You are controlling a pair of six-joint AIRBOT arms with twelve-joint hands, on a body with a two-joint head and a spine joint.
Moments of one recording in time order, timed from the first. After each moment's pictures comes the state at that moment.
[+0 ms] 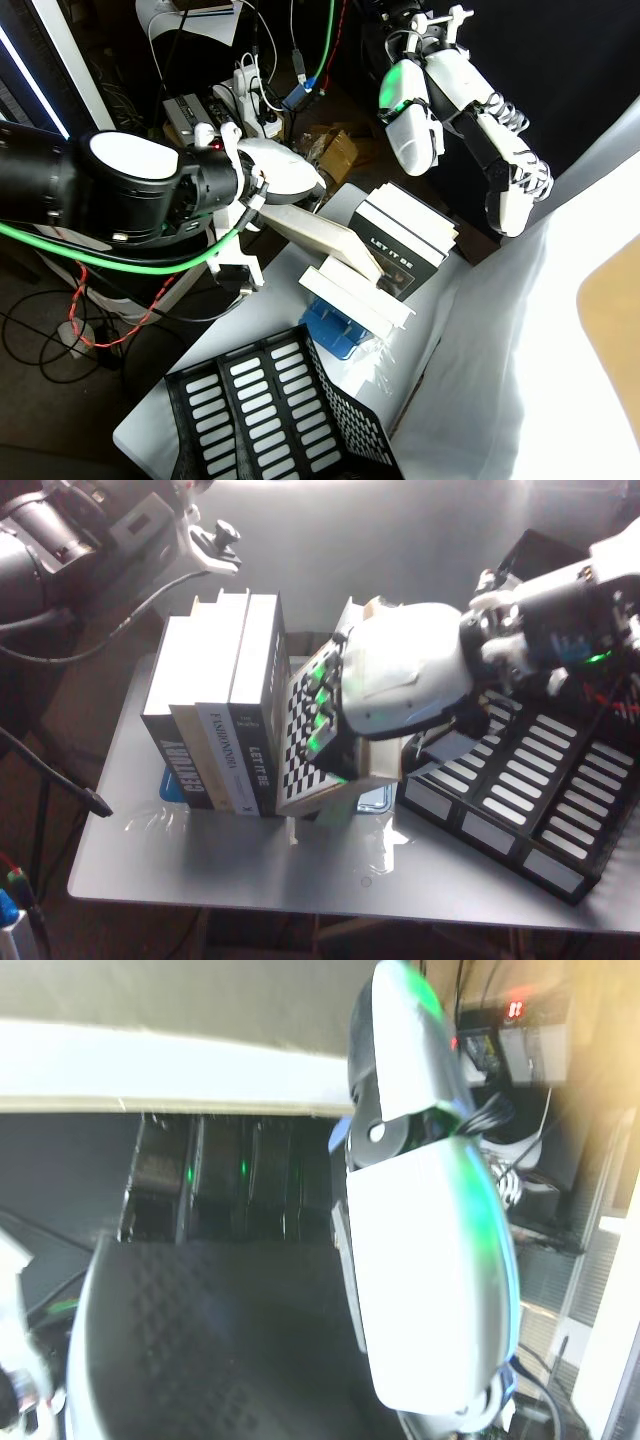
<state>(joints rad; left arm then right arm) 0.27 -1.29 1.77 0.28 -0.73 0.13 -0.25 -1.35 1.44 -1.84 0.62 0.43</state>
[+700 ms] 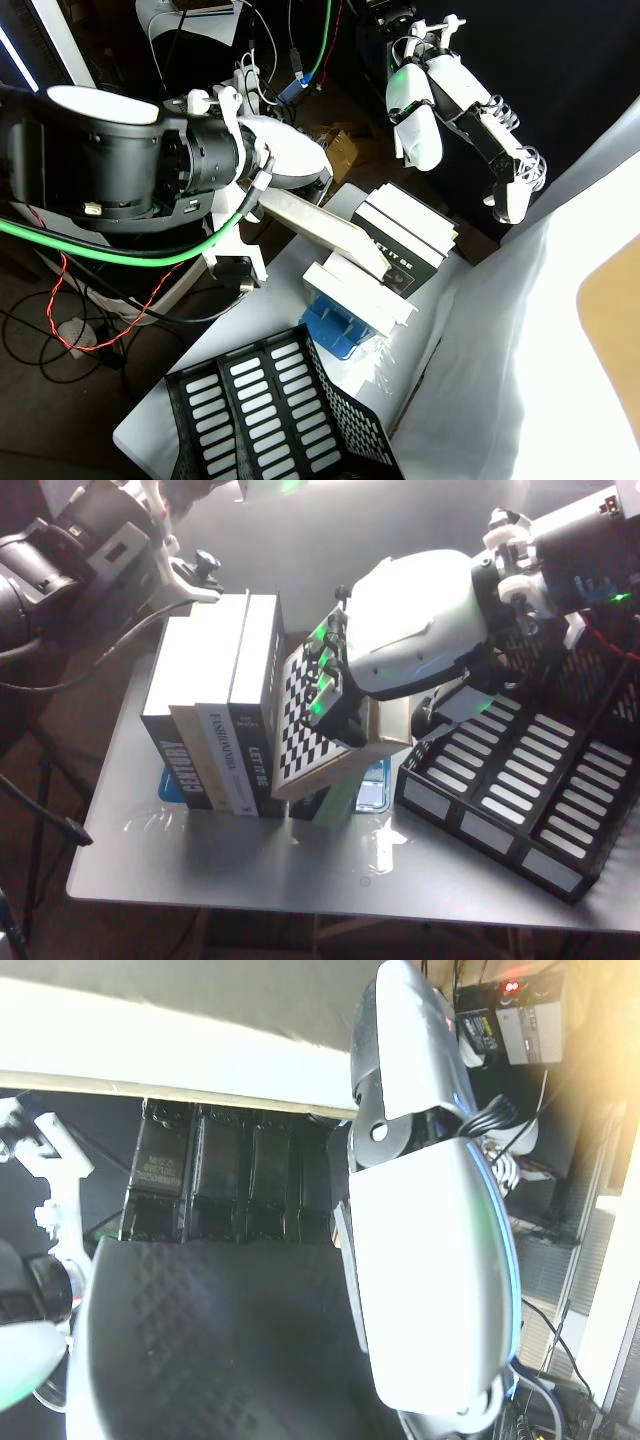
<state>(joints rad) 0.34 -1.26 1.75 0.14 -0.76 0.18 -0.13 -1.32 1.44 -2.00 0.70 0.59</state>
